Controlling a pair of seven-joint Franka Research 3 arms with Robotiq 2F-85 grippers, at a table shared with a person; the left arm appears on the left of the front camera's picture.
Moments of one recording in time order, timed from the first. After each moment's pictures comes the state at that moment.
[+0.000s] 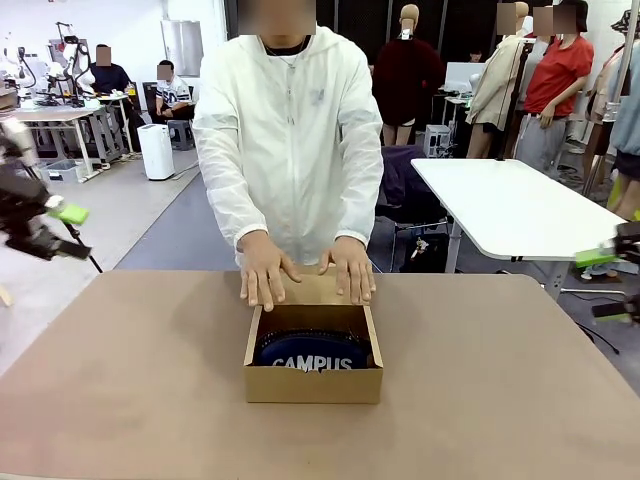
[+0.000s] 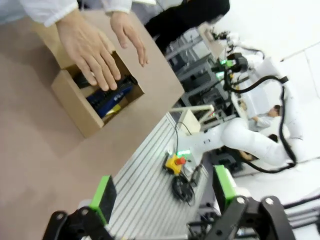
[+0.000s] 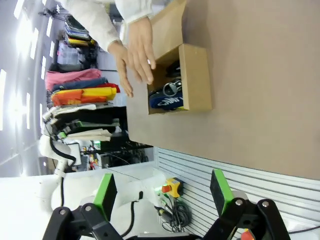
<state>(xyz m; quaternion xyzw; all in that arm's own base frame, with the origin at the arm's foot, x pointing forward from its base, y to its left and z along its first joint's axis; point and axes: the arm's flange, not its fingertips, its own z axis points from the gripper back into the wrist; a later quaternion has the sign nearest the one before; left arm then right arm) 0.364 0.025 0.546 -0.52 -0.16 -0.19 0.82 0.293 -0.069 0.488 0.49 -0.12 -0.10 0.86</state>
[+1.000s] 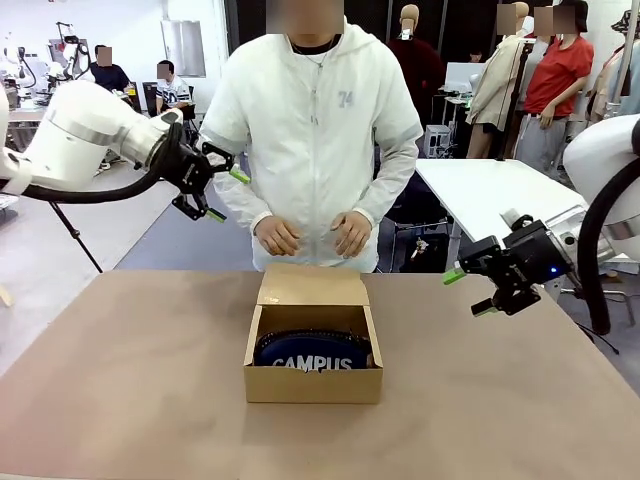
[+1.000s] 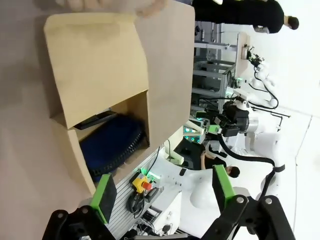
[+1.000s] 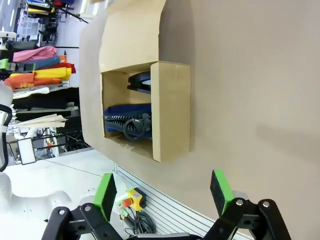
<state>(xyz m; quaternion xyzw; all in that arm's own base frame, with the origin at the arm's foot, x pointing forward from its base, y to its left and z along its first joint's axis) 0.632 -0.130 0.529 -0.48 0.04 -0.01 0.88 0.433 0.035 0.422 0.41 -0.08 -0.04 0.91</state>
